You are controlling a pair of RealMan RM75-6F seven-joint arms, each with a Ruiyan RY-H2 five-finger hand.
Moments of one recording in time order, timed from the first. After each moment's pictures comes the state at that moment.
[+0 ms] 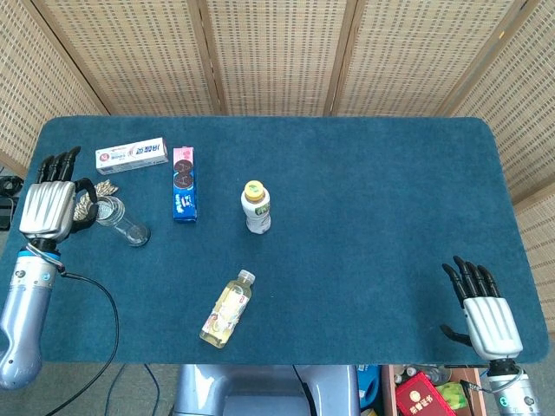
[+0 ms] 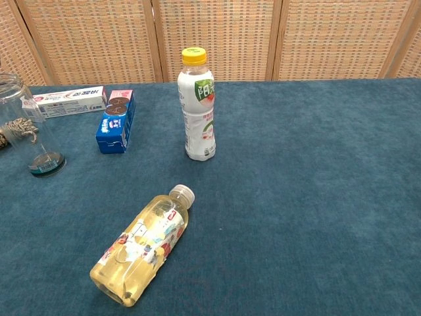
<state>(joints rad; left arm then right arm) -0.54 -1.07 -0.29 -1.80 0.92 1.21 0.44 0.07 -1.16 0.01 -1.71 -1.54 1.45 -0.19</state>
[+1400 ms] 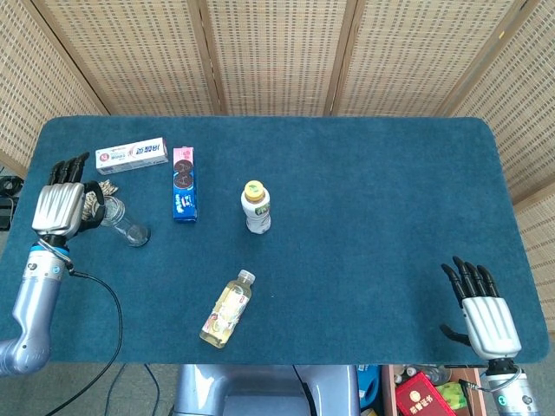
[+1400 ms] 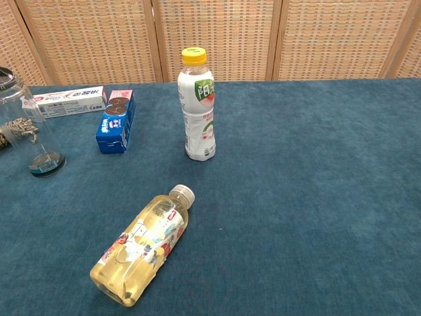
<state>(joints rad) -0.58 -1.16 -0.25 -1.66 0.89 1.14 0.38 0.08 -1.17 0.01 -1.71 -1.53 1.44 -0.20</state>
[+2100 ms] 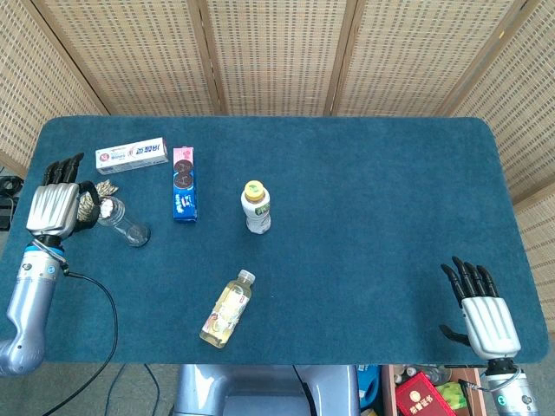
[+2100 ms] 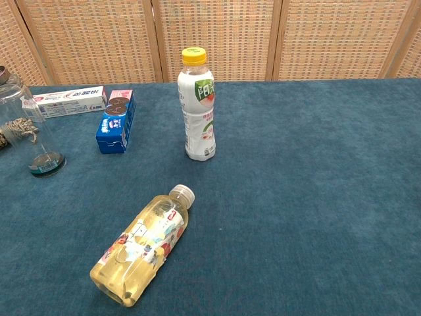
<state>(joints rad) -0.58 -1.14 -0.25 -1.66 0.88 1.14 0.38 0.08 -1.17 0.01 -1.71 -1.53 1.44 -0.21</state>
